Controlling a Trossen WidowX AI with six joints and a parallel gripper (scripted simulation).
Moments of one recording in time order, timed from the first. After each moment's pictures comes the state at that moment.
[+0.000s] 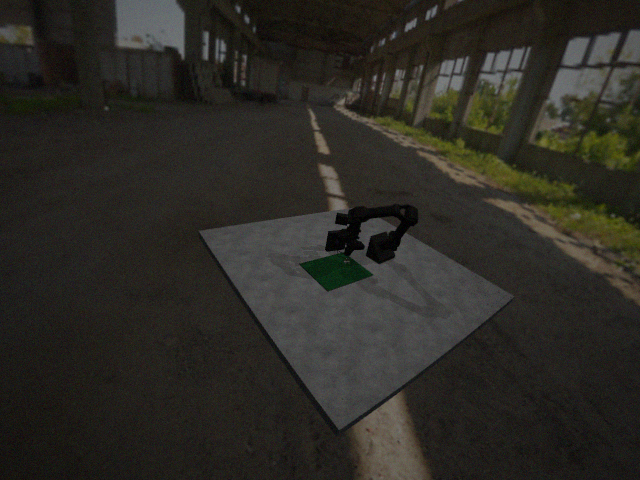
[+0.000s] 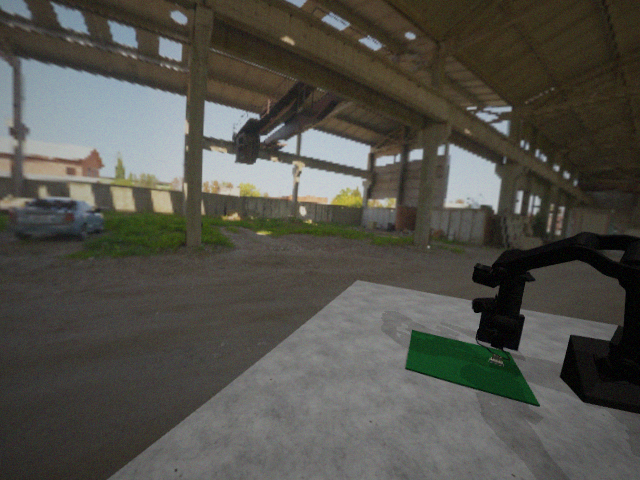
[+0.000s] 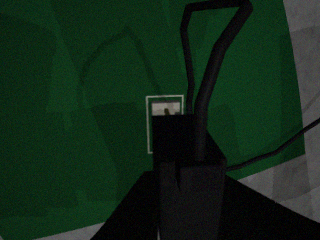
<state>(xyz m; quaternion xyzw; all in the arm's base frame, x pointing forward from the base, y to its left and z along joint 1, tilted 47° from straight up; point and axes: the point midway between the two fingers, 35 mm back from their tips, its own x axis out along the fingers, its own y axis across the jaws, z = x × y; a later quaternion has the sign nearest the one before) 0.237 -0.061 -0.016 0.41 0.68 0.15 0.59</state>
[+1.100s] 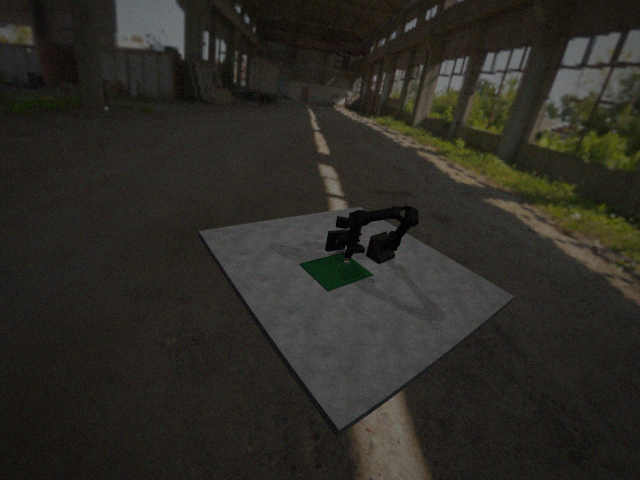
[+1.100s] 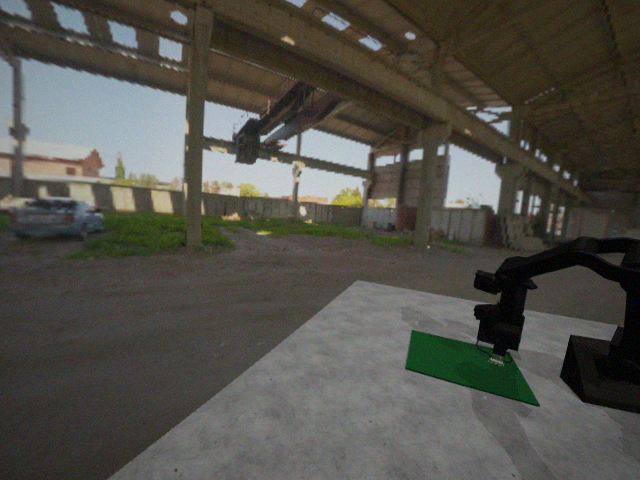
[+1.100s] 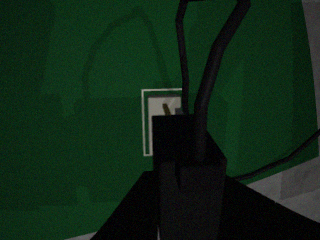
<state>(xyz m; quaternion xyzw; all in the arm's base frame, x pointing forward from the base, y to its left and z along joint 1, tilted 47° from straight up) 0.230 -0.046 -0.029 0.40 0.68 0.15 0.60</state>
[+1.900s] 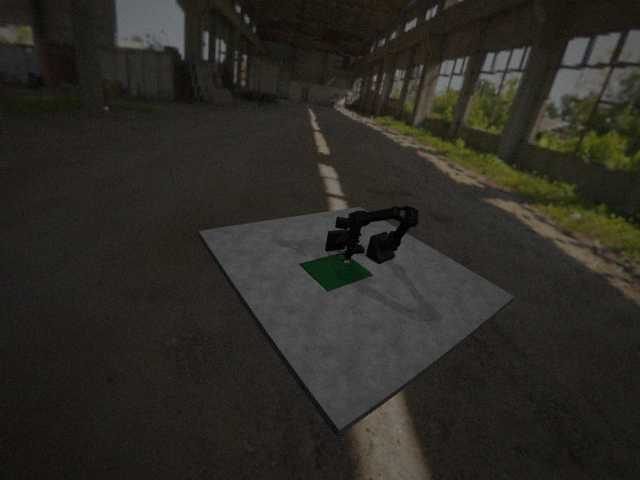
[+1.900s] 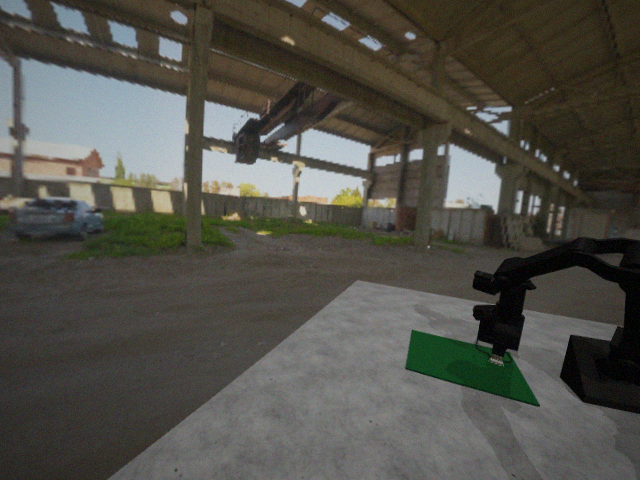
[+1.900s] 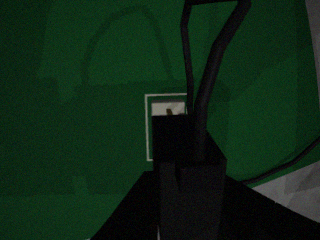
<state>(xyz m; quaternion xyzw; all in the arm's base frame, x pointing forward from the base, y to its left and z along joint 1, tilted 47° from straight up) 0.233 -0.045 -0.029 0.40 0.68 0.15 0.59</state>
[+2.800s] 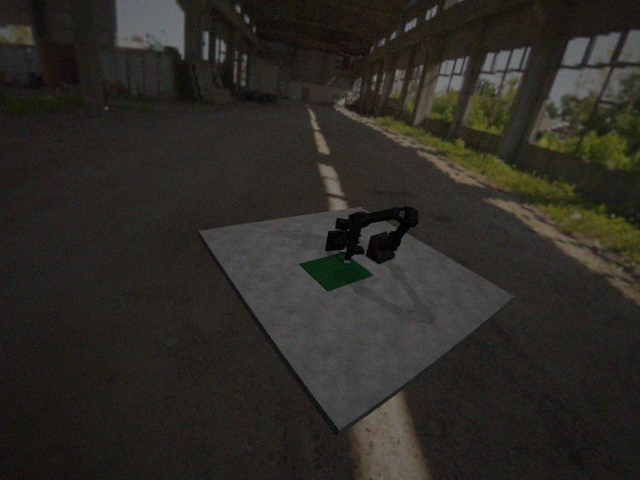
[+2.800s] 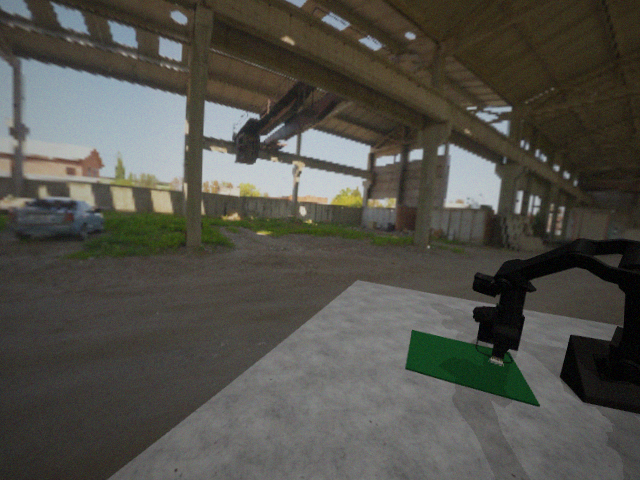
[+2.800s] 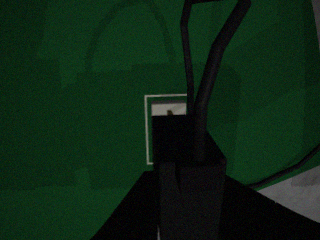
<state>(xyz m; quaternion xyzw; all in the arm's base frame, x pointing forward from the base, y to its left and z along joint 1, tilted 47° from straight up) 0.232 -0.040 -0.033 0.40 0.68 0.14 0.59</state>
